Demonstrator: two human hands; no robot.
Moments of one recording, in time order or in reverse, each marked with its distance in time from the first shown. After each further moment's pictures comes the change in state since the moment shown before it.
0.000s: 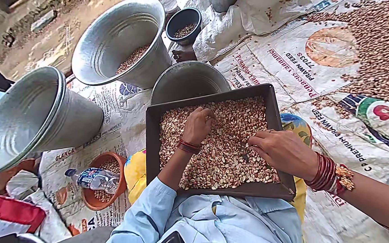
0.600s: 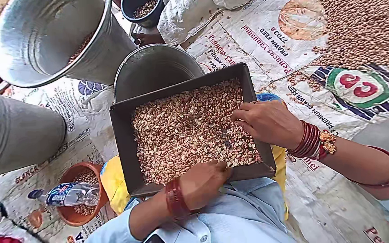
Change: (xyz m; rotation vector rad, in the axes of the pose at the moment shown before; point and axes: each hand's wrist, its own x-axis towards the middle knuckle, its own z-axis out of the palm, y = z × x) left_hand -0.094 0.077 -0.004 0.092 -1.074 0.527; right_hand 0.002 0.014 -0.019 -0.002 0.013 0.092
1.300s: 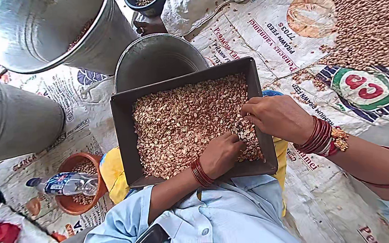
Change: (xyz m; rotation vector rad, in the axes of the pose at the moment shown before) left_hand 0.064 -0.023 0.029 -0.003 0.790 0.123; right_hand 0.001 0.005 -0.006 -0.019 -0.126 0.077
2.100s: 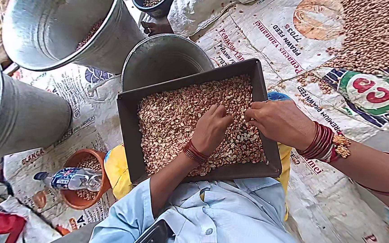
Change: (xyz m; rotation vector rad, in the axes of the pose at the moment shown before) left_hand 0.021 -0.040 -0.031 0.285 0.232 -0.074; right_hand -0.003 -0.006 0.006 -0.048 -0.008 -0.001
